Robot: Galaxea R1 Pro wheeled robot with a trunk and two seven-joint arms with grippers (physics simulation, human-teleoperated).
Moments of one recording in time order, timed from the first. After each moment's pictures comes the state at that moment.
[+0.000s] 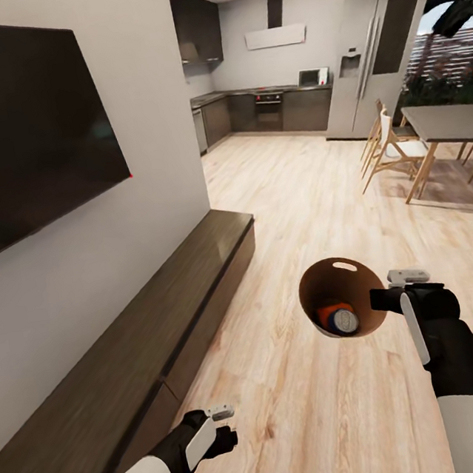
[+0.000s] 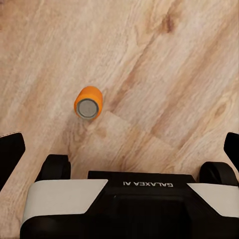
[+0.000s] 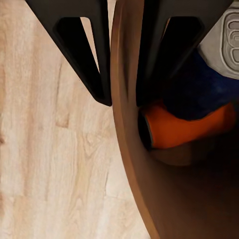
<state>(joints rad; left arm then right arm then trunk) -0.68 -0.12 -0.59 -0.29 0.82 0.50 0.32 -0.63 -0.07 -0.24 -1.41 0.09 1.05 0.01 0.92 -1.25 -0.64</state>
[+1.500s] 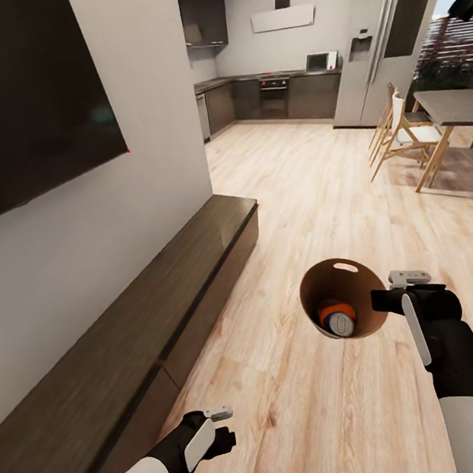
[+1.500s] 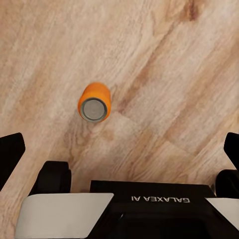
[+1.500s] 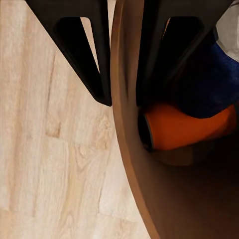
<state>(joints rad) -0.68 -0.11 -0.60 -0.30 0.81 0.49 0.33 -0.63 -0.07 -0.24 -1.41 0.09 1.05 0.01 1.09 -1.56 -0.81</state>
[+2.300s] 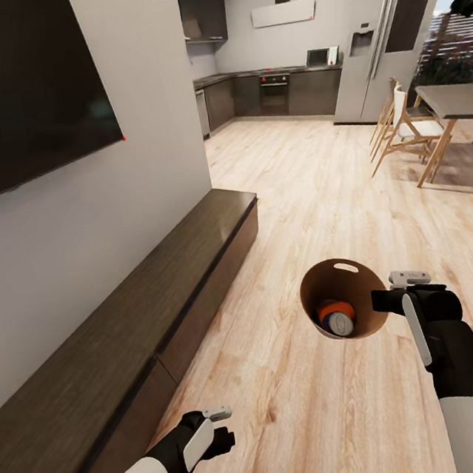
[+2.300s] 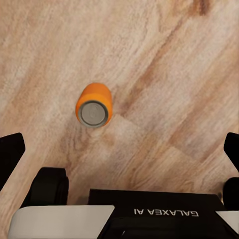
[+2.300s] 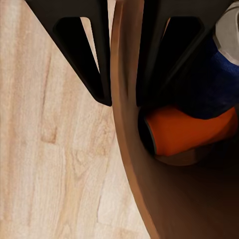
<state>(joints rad) -0.68 -0.11 -0.59 -0.30 0.81 0.49 0.33 -0.63 -0.07 -0.24 -1.41 0.09 1.05 0.01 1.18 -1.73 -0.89</state>
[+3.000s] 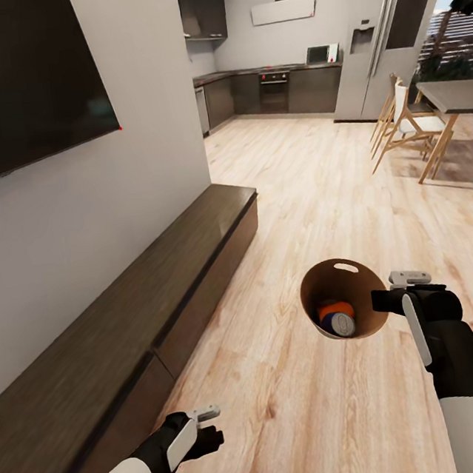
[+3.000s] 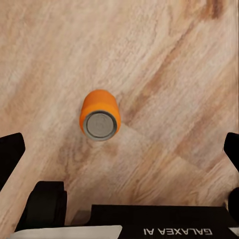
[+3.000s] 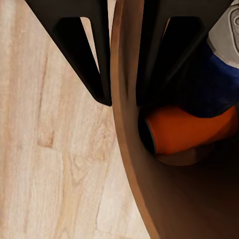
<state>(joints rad) -0.68 -0.04 -0.59 -0.30 0.81 0.50 0.22 -0.63 -0.07 -0.24 -1.41 0.09 1.05 0.01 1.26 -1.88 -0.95</state>
